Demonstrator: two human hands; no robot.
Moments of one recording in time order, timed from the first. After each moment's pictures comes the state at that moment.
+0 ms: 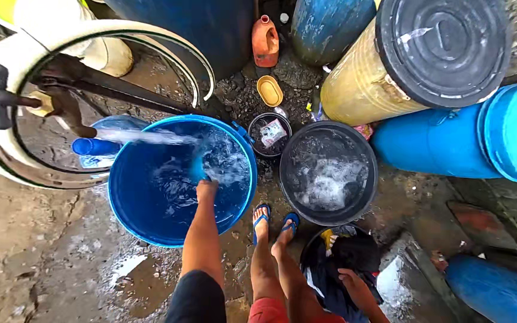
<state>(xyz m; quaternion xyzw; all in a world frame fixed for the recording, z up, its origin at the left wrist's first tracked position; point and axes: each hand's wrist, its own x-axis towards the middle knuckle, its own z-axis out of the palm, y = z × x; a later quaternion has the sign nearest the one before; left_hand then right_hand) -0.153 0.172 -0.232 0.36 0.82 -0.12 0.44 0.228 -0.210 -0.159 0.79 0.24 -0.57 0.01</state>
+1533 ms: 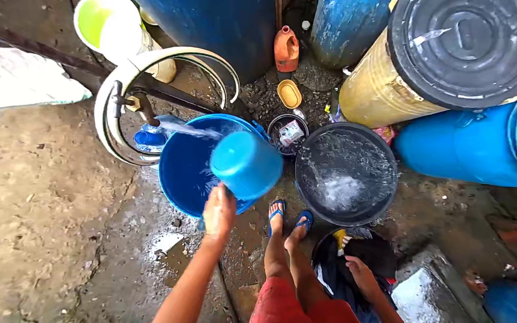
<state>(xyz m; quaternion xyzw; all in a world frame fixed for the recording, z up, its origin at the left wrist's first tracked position) -0.125 0.070 -0.054 0.63 0.75 0.05 0.20 0.239 -0.197 -0.166 0.79 0.25 -0.57 -0.01</state>
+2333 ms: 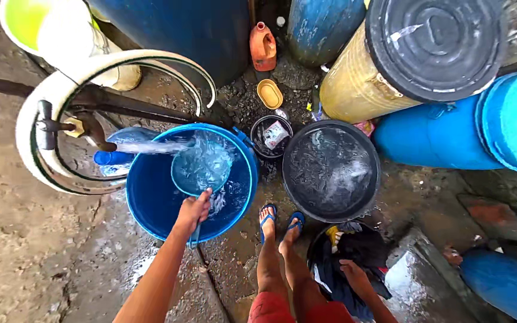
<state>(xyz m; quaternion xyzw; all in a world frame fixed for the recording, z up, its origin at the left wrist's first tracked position) -0.181 0.140 -0.118 0.24 0.75 0.14 0.60 0.226 -0.198 -0.164 0.80 0.21 -0.56 0.01</state>
